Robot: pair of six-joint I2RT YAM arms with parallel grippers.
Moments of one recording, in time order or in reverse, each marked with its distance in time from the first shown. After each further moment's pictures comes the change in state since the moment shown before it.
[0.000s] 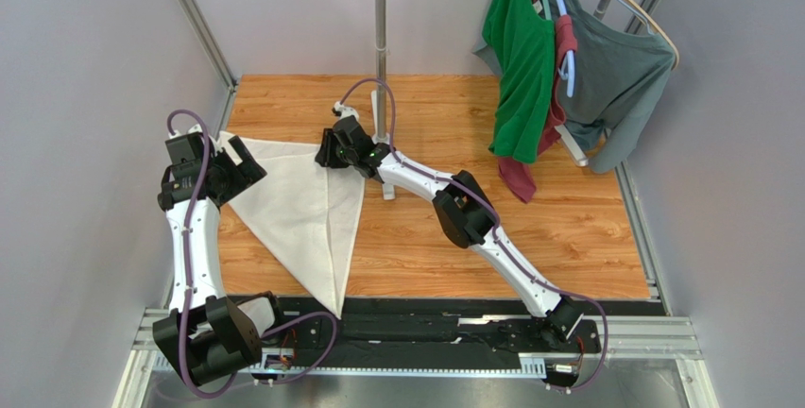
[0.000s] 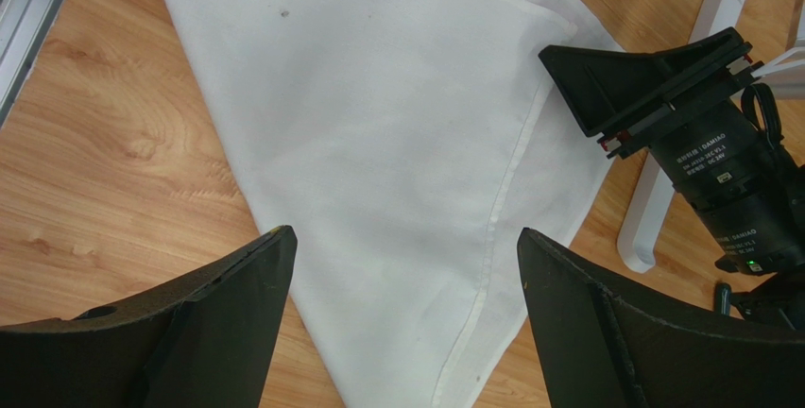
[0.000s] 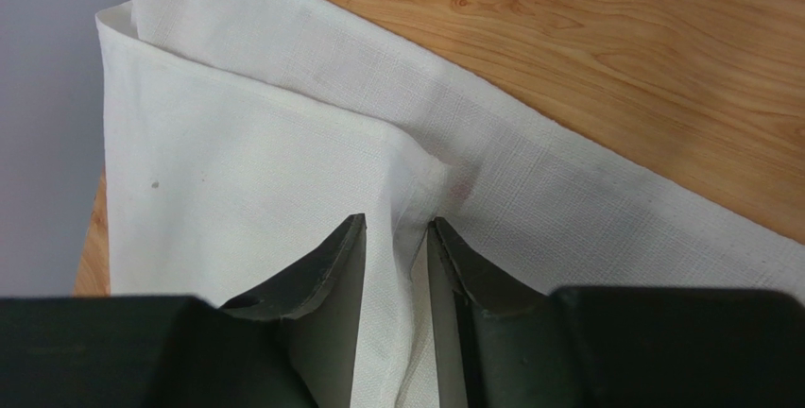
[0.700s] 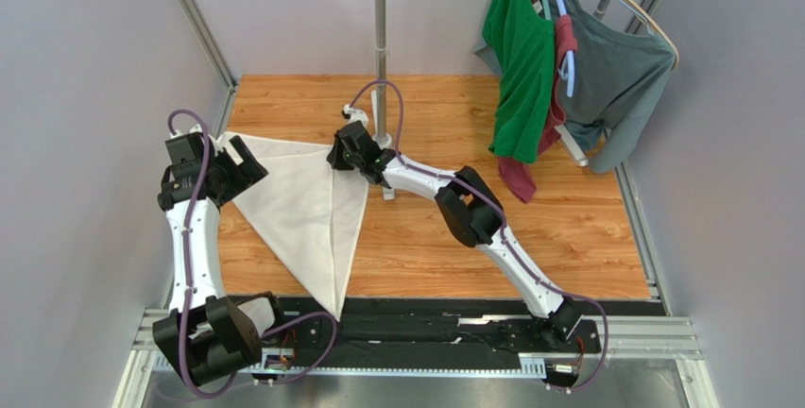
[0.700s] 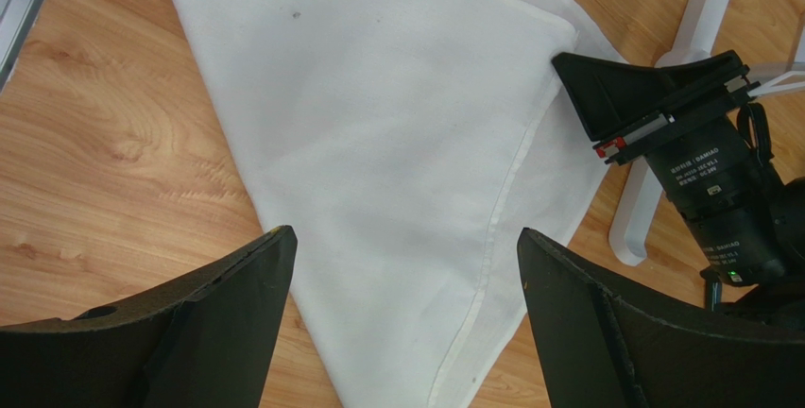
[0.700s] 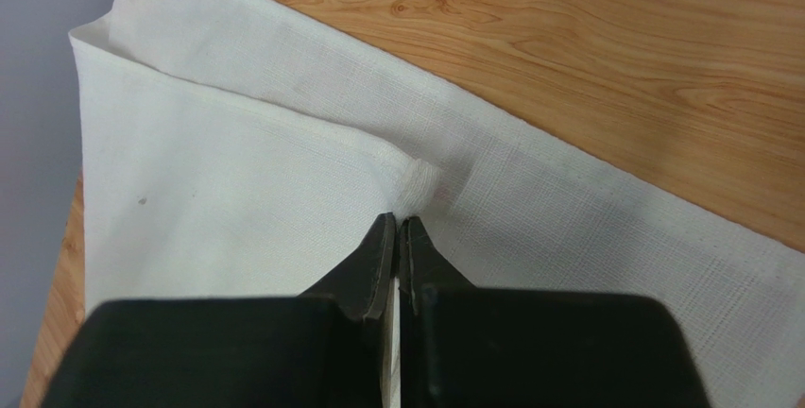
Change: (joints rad) left arm 0.000 0.000 0.000 0.000 0.025 -0.001; right arm 0.000 -0.107 -0.238 0.148 0.100 0.008
